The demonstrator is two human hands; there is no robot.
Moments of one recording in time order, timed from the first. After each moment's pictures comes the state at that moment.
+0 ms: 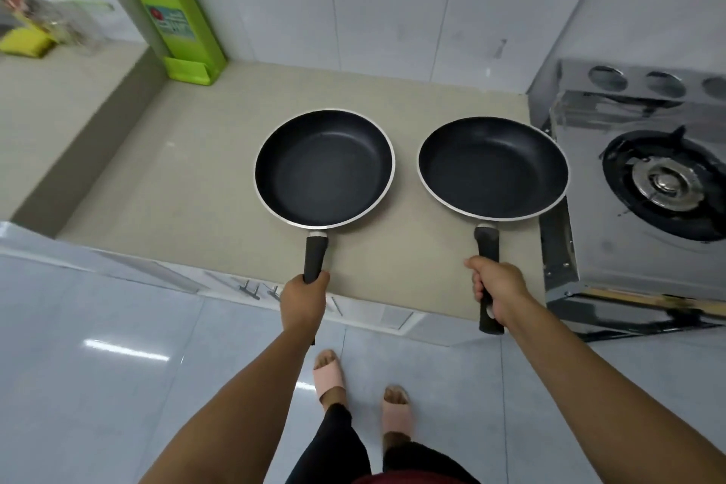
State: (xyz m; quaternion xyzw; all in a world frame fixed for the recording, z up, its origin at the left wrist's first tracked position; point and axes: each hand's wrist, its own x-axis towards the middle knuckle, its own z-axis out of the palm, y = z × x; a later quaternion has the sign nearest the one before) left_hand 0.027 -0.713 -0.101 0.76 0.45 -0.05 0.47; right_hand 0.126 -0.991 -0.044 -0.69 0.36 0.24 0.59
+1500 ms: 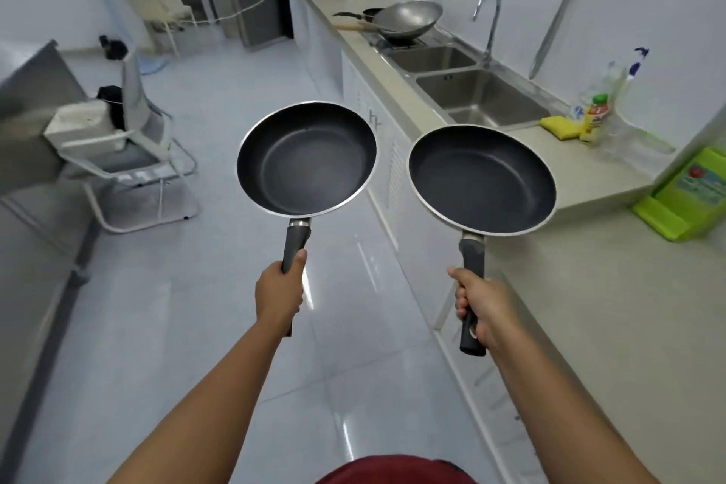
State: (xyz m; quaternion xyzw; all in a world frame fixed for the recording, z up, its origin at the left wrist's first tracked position) left_hand -0.429 -0.328 0.011 0.47 0.70 0.37 0.39; right_hand -0.149 -0.418 0.048 -0.67 -0.10 0.50 0.54
